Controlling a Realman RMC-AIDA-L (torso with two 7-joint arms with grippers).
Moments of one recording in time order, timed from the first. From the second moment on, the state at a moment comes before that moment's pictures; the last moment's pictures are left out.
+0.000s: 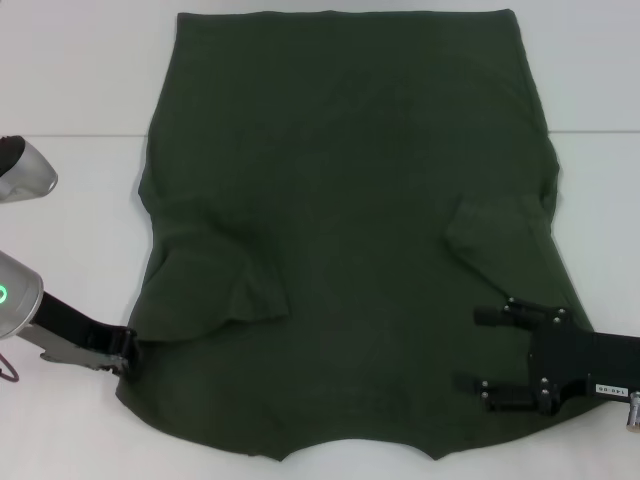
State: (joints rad) left arm -0.66 -2.09 0.82 1.00 2.78 1.57 -2.66; right arm 0.44 2.09 -0.69 -0.59 -2.02 -1.54 1.08
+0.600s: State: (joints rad) left arm -0.65 -2.10 0.81 1.00 2.75 1.57 -2.62; right arm 0.47 1.98 -0.68 -0.97 -2.18 -1.65 2.02
